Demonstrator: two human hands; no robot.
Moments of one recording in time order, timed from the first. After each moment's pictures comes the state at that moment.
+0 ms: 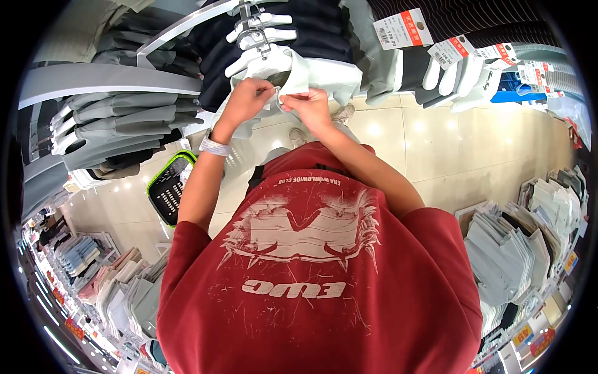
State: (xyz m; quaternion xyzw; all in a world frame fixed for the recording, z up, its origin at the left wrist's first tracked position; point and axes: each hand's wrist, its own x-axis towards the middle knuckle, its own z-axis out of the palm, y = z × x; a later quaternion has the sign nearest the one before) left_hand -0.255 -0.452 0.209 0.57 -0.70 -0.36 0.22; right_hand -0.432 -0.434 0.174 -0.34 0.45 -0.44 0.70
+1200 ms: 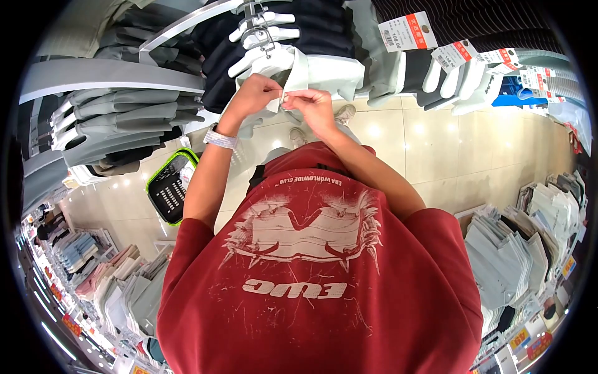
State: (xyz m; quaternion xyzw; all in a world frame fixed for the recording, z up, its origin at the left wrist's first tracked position) left_hand -0.256 -0.464 0.195 0.56 -0.66 -0.45 0.21; right_hand -0.437 -0.432 0.171 -0.34 0.40 -0.46 0.72
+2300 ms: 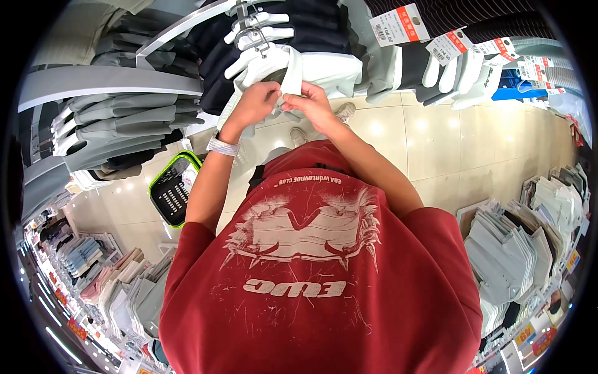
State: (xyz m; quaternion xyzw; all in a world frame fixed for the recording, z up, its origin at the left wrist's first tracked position) left_hand -0.271 -0.448 0.201 0.55 -0.71 -0.39 0.20; right_hand -0.449 -0.442 0.164 -0.34 0.36 -0.38 0.78
